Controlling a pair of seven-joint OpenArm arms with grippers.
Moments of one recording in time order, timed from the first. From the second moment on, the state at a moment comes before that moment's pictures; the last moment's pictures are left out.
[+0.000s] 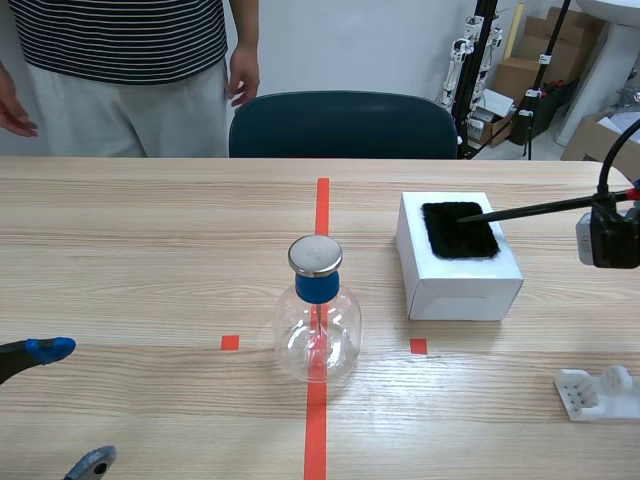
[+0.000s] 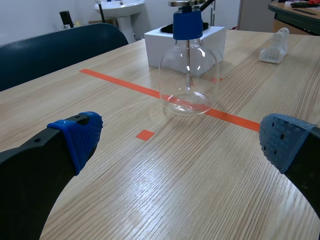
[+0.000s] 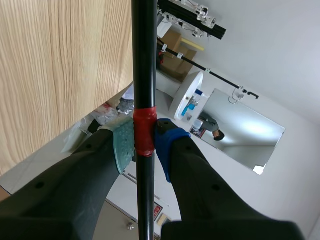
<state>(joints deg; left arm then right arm) 16.6 -30.2 3.1 48.4 31.0 -32.9 -88.7 -0.4 51.3 -21.5 79.1 -54.1 4.3 -7.5</state>
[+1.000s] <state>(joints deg) 16.6 -30.2 3.1 48.4 31.0 -32.9 -88.7 -0.6 50.4 -21.5 81.0 -53.2 4.4 -8.8</state>
